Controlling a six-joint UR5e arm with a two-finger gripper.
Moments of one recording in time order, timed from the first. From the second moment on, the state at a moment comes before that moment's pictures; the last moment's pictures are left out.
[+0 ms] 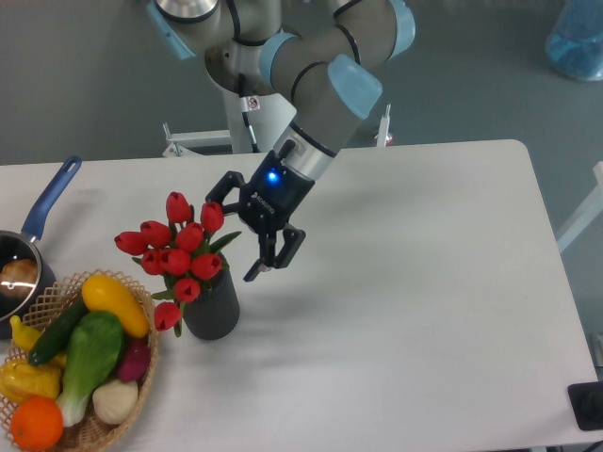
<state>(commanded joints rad) 2.51 -1.74 -2.02 -0.71 0.62 1.21</state>
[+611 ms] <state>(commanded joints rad) 2.50 -1.76 -1.99 -0.72 0.58 1.21</state>
